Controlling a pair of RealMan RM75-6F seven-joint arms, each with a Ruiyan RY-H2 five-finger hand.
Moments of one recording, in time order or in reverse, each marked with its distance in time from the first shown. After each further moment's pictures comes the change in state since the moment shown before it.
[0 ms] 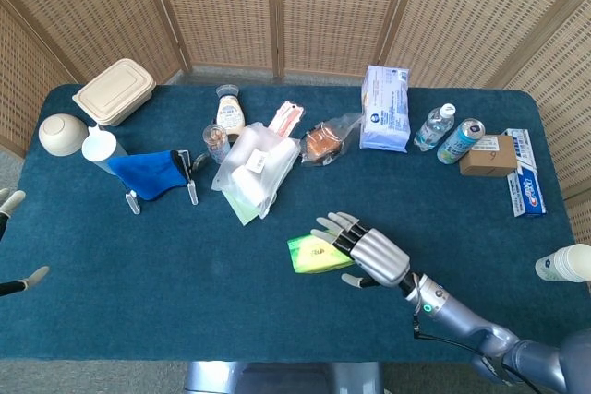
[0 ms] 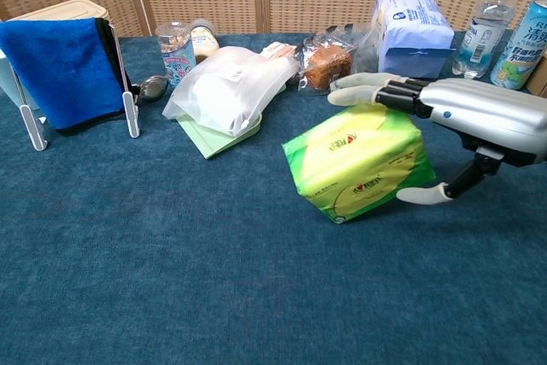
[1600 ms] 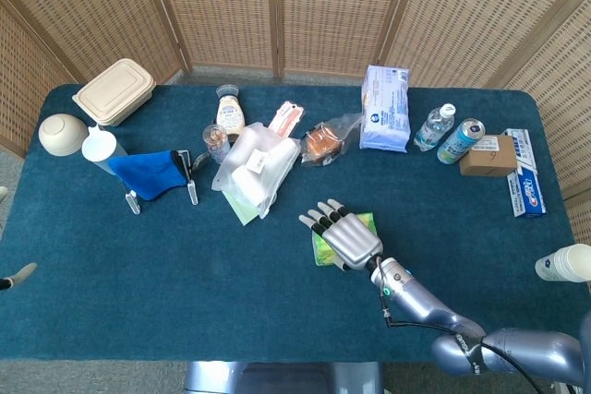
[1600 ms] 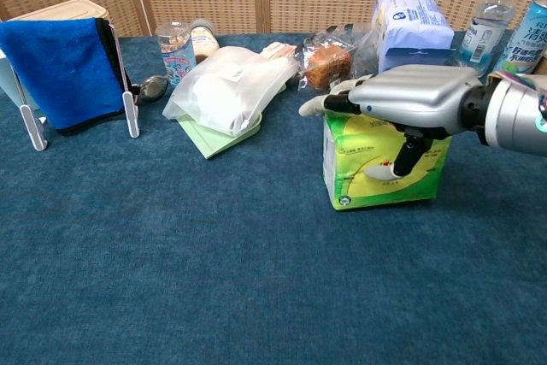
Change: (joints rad) left arm 0.008 0.027 -0.009 0.041 0.002 0.011 -0.105; right arm 0.156 0.116 0.194 -0.492 0.628 -0.452 -0.834
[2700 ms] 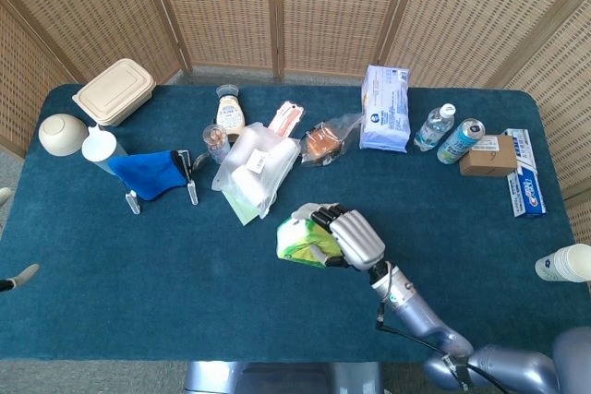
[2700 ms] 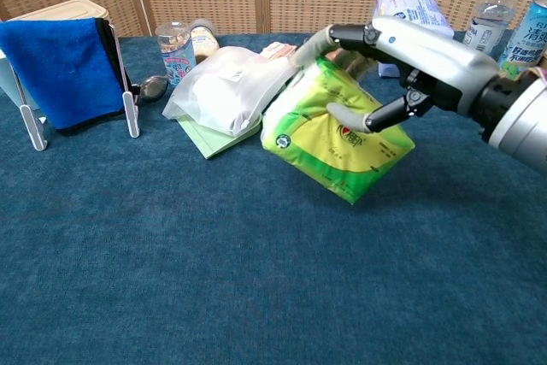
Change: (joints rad) left arm 0.000 -0.004 0.003 -0.008 0.002 -0.003 0.018; right arm -0.152 -0.195 0.004 0.215 -0.346 0.366 0.705
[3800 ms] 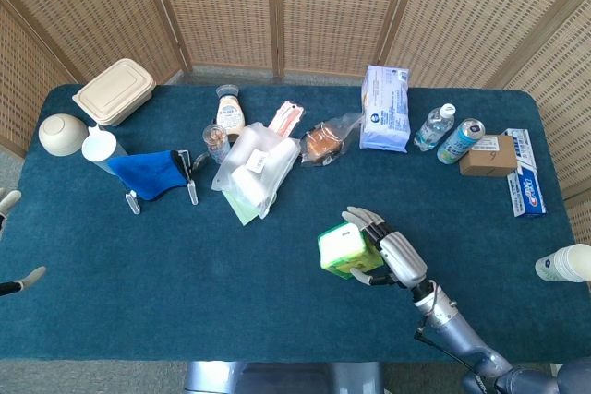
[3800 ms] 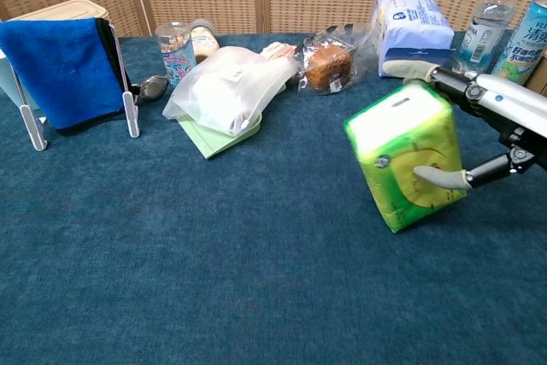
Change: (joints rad) left arm -0.002 -0.010 0.007 -0.019 0.008 -0.004 0.040; right arm -0.164 -0.029 -0.146 0.341 -0.169 0.179 0.462
